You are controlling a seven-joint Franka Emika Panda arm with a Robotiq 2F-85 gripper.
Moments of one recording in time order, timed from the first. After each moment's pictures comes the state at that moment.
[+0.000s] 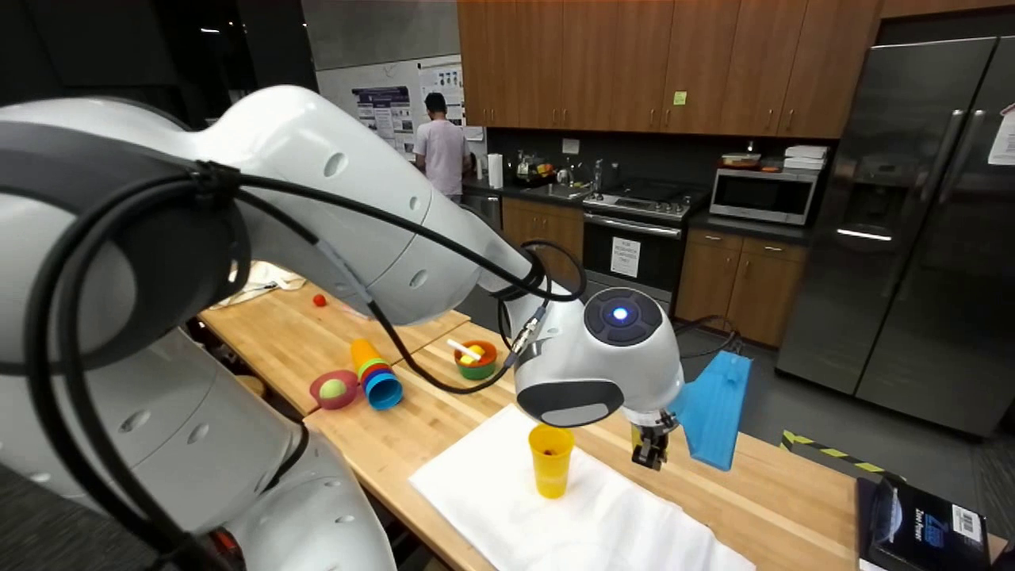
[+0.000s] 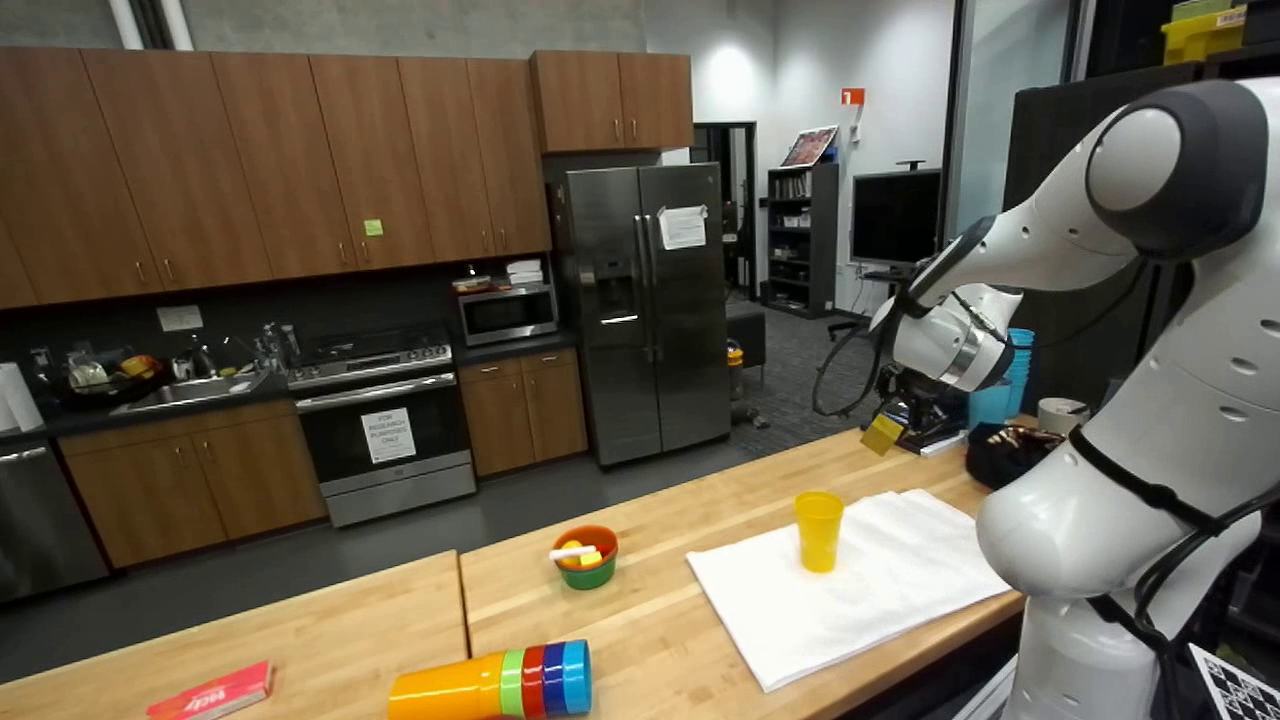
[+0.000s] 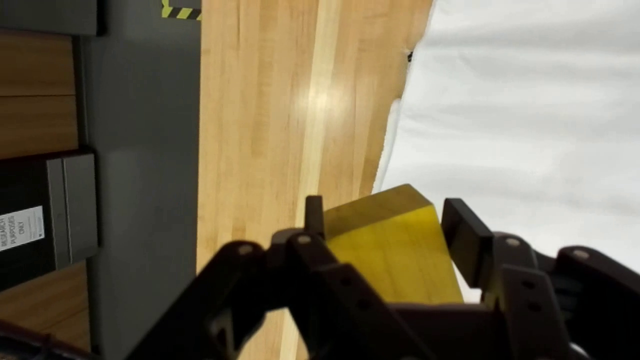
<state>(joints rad) -0.39 -0.38 -0.21 -2.79 0.53 2.92 -2.60</state>
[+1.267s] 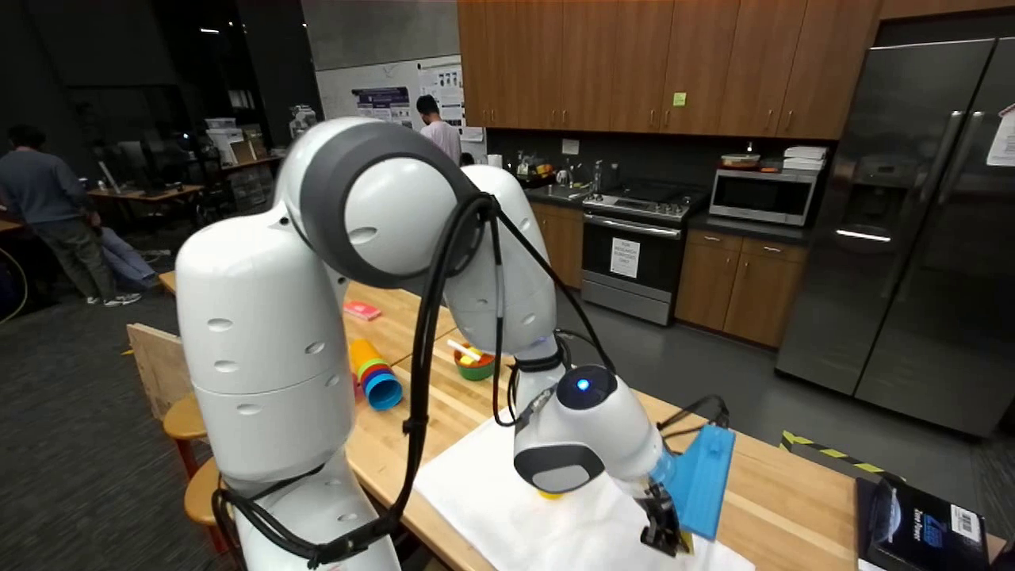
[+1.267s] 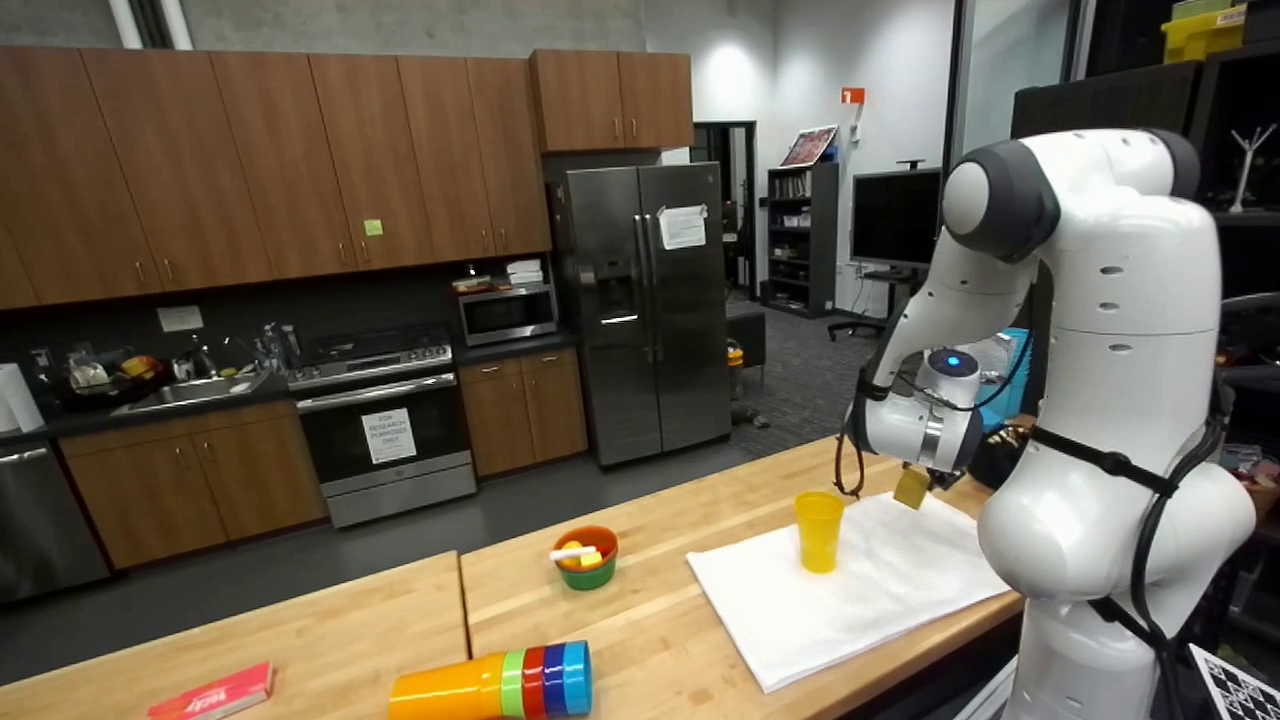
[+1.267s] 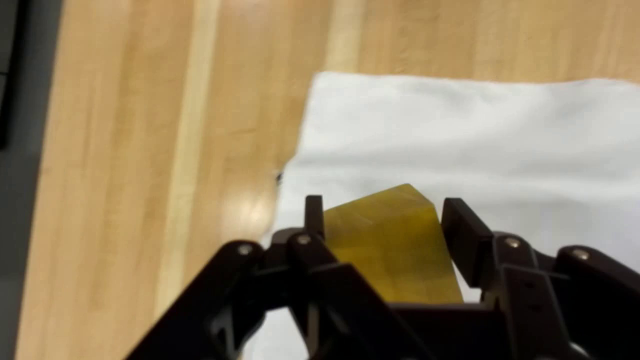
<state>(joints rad) -0.35 0.09 -0.19 -2.80 0.61 3.45 -2.60</state>
